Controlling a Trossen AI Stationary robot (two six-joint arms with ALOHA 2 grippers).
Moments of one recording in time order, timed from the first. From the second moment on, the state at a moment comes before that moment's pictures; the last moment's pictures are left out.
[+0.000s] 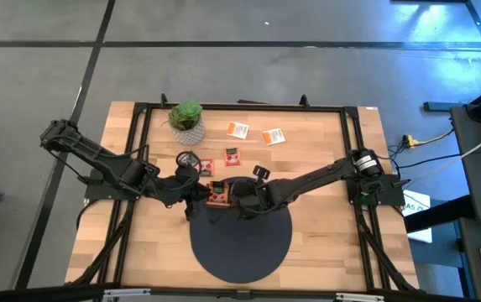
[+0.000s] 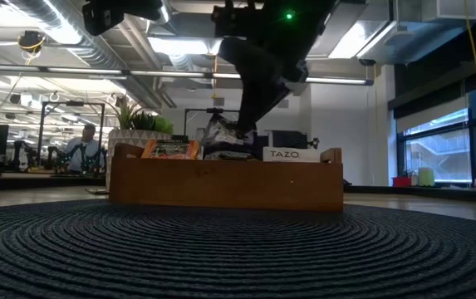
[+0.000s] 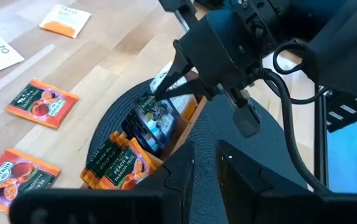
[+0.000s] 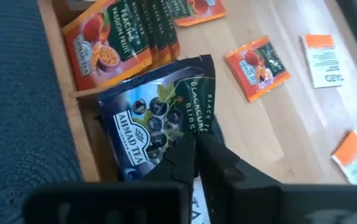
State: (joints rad) left arm -0.43 1.17 0.96 -0.47 -0.47 -0.77; right arm 0.28 2.03 1.59 -0.77 0.59 0.50
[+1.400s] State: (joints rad) left arm -0.32 1.18 0.96 -0.49 -0.51 -0.77; right arm 0.08 1.94 1.89 -1.11 0.14 0.15
